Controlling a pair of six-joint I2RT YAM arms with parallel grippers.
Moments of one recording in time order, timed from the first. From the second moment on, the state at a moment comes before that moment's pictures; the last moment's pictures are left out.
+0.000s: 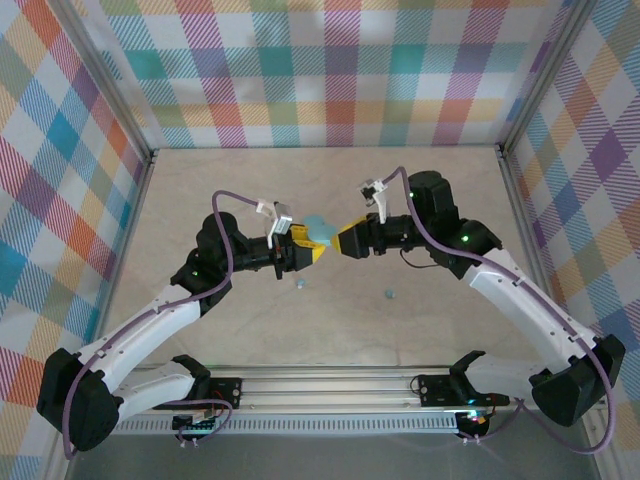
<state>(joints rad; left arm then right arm) -0.57 1.06 0.76 0.23 0.74 -0.24 0.60 1.18 1.19 -0.51 -0.74 0.31</state>
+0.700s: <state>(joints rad) -0.57 1.07 0.78 0.21 0.70 -0.24 0.61 1.23 1.20 -0.47 -0.65 0.31</state>
